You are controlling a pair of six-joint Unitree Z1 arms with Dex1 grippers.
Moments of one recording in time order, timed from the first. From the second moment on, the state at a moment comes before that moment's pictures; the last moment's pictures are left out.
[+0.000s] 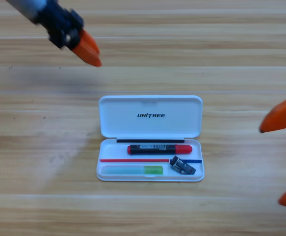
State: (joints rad) arm 0 -0.23 2.29 -2.02 1.05 -0.64 0.99; arm 1 0.87 1.33 -1.16 0.76 0.44 -0.45
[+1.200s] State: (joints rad) arm 0 -0.39 2.43 -2.04 1.23 -0.80 0.99; arm 1 0.86 1.34 -1.15 0.69 0.49 -0.44
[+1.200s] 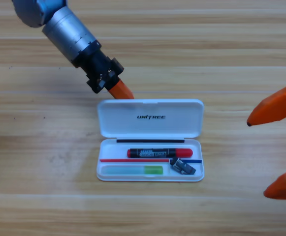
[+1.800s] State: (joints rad) arm 0 -0.45 2.33 -1.93 1.23 -0.70 1.00; arm 1 0.86 1.38 -1.15 0.69 0.51 -0.44
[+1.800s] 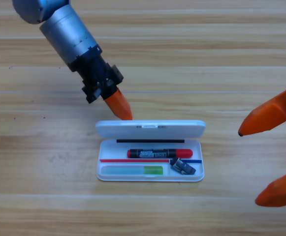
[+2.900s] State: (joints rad) arm 0 -0.60 2.33 -1.90 1.18 -0.50 0.91; arm 1 0.86 1.39 -1.15 0.69 0.53 -0.44
